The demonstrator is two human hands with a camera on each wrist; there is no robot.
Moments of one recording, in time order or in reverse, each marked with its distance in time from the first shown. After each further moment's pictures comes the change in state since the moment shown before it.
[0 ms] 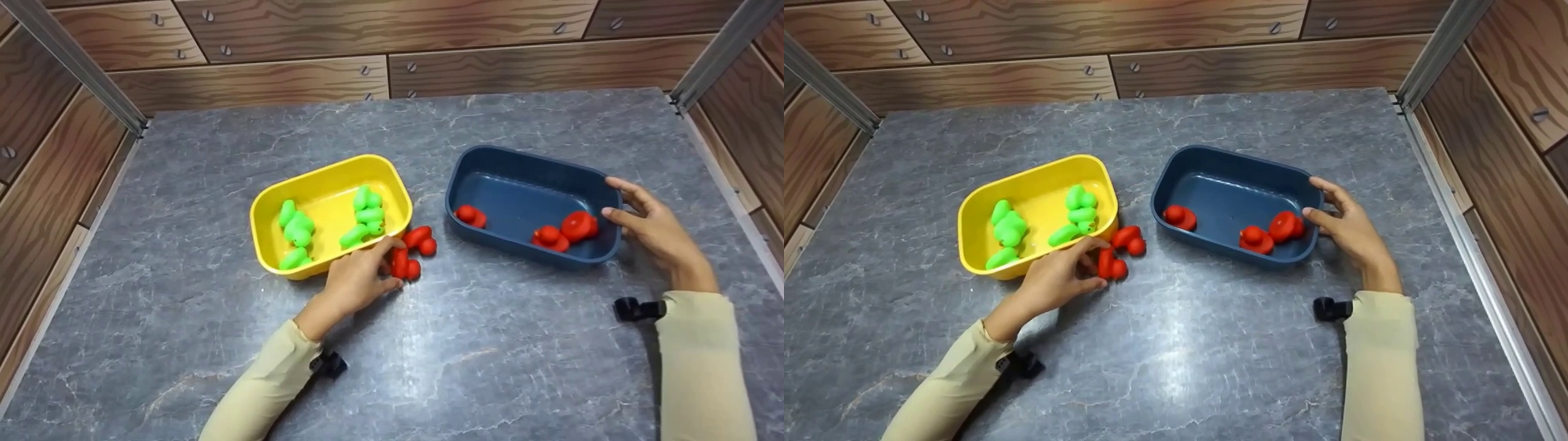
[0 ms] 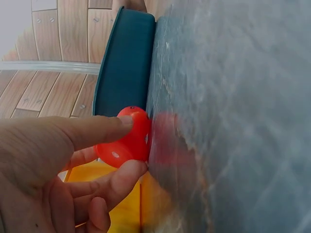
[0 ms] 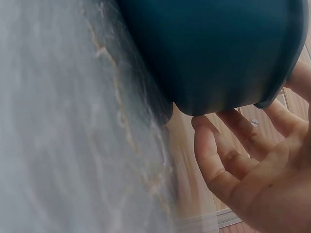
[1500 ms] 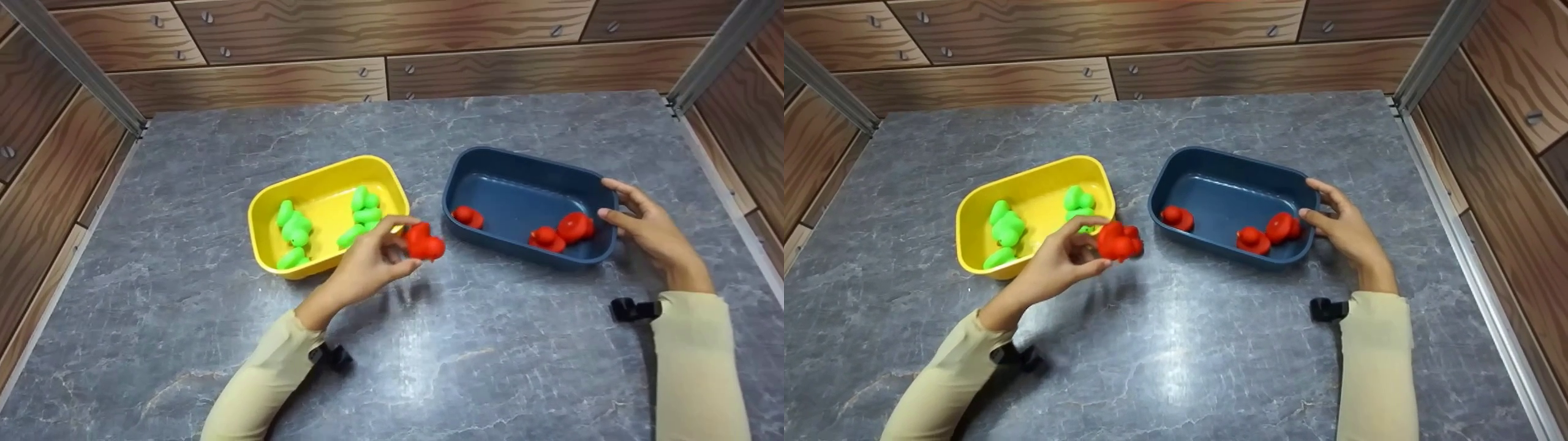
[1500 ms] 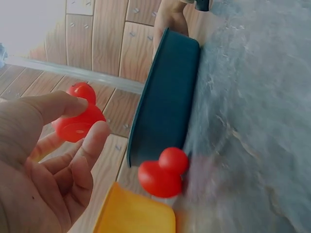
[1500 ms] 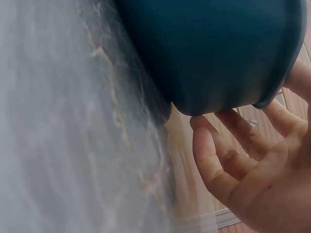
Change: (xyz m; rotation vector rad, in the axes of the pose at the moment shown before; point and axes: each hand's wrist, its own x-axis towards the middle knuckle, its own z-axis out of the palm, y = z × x) left_hand 0.009 0.030 -0.019 -0.543 0.073 0.141; right_hand 0.001 -0.004 -0.001 -0.132 0.013 0.016
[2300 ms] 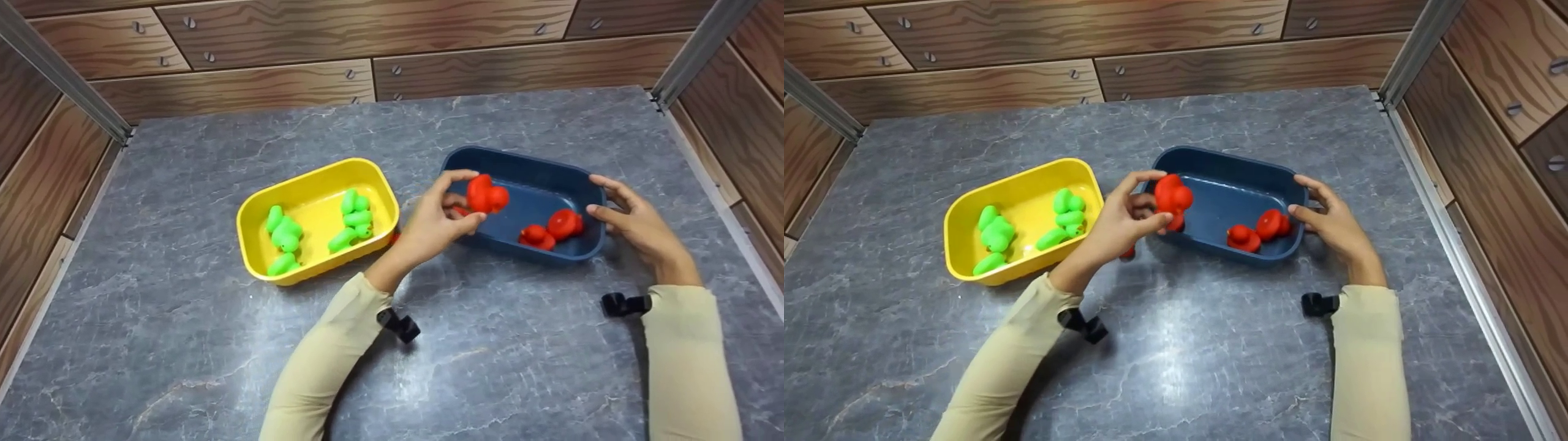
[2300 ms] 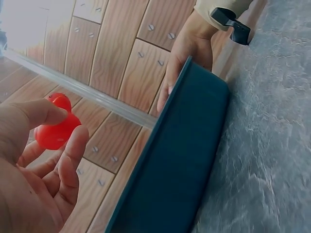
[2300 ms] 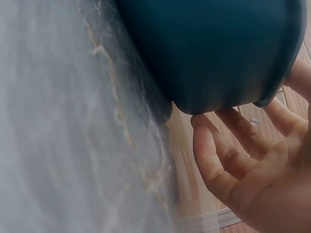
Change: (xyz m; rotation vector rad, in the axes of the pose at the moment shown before) left_hand 0.085 0.037 0.059 -0.371 -0.001 -0.012; right_hand -0.001 0.002 -0.001 0.010 0.008 0.016
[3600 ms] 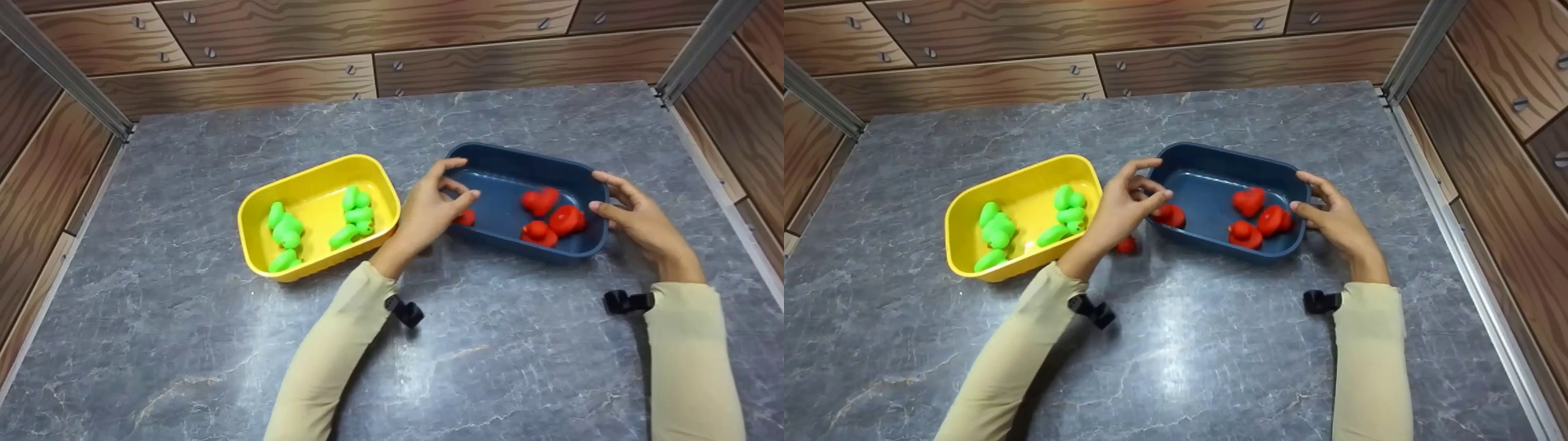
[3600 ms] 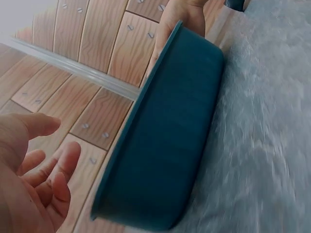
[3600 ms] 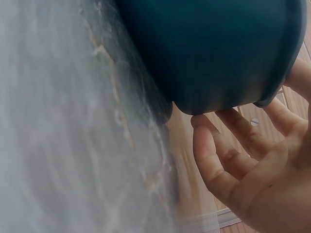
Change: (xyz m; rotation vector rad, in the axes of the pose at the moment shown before) left_hand 0.016 -0.010 -0.005 0.250 0.180 -0.013; right_hand -0.001 -0.001 0.001 0.010 -0.017 -0.010
